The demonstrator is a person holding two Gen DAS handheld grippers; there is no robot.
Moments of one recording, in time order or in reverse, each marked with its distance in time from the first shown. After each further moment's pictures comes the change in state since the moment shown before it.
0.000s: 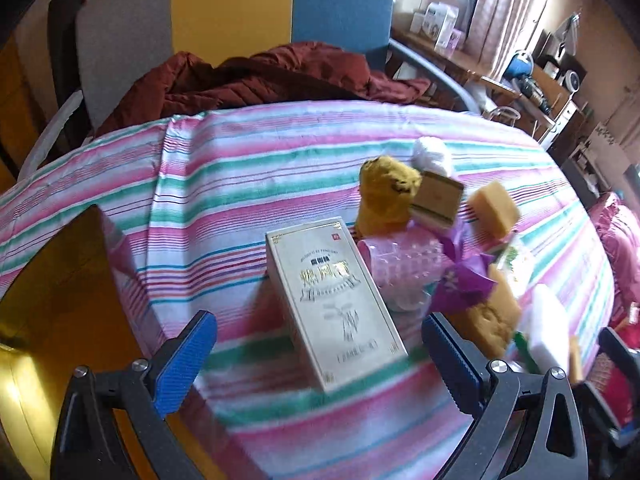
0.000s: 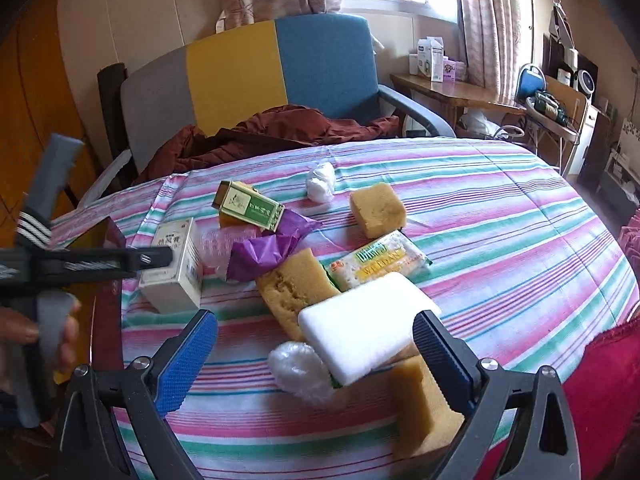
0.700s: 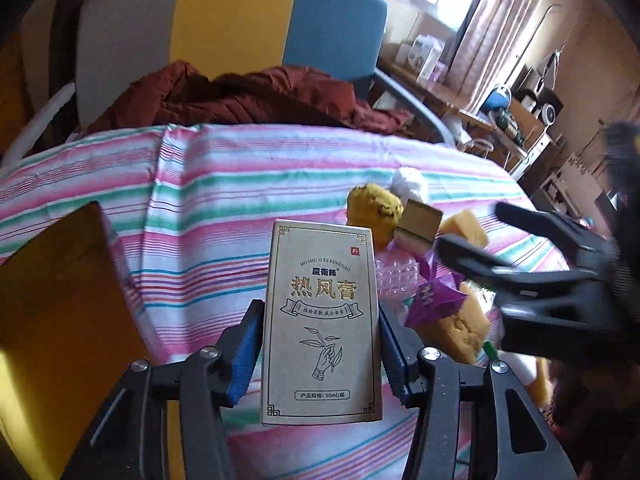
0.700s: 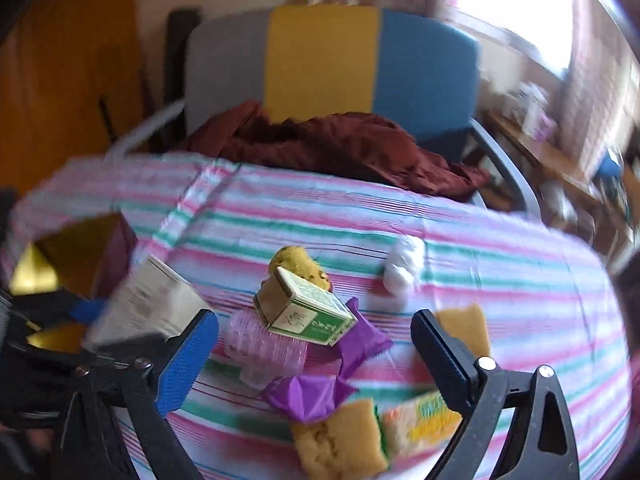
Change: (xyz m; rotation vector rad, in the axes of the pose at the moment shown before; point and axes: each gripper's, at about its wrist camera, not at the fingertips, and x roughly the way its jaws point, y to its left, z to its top) left arm -0.030 0.023 -0.012 -0.053 -0.112 -0.144; right arm 0.096 0.076 0.094 -0.411 0.078 0.083
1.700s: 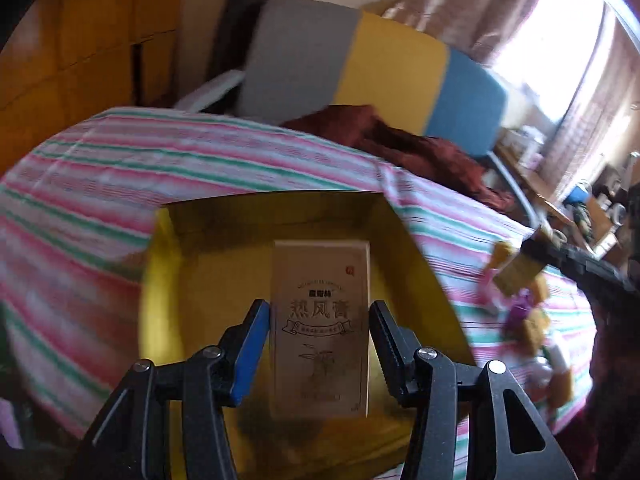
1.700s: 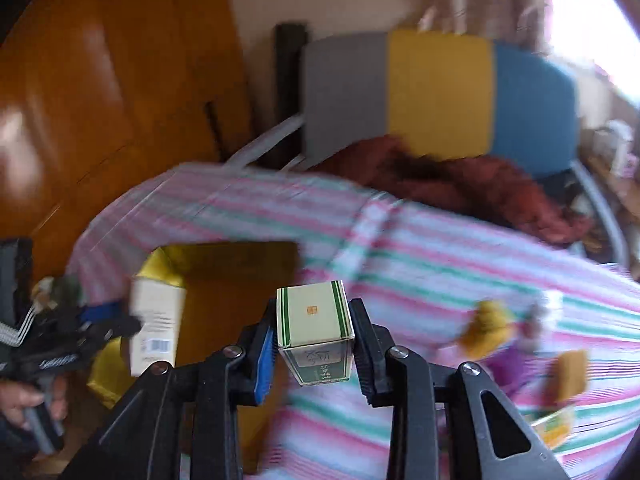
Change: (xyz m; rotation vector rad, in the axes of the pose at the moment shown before) left arm -0.158 0.157 -0.095 -0.321 -0.160 0.279; right arm -0.054 0.143 0.037 -0.060 -0.021 0.401
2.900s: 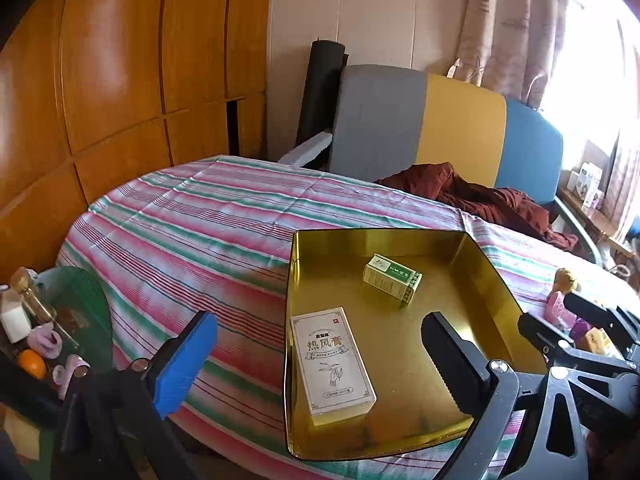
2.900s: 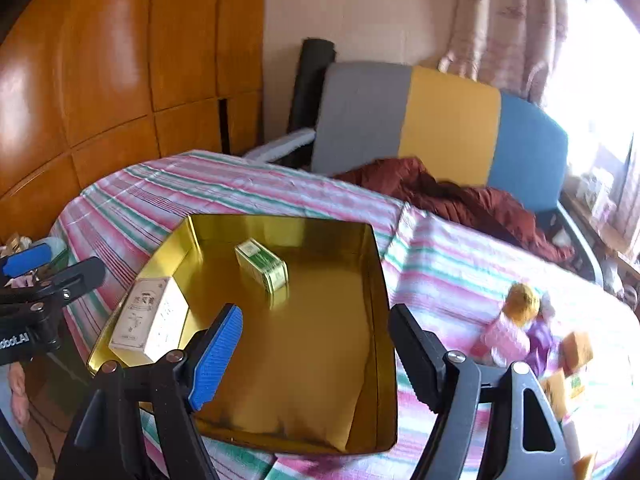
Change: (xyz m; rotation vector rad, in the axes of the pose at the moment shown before) left arm -0.080 0.030 -0.062 -0.028 -0.270 0.301; right arm 0.010 0.103 -0.072 -0.072 -0.133 -0.210
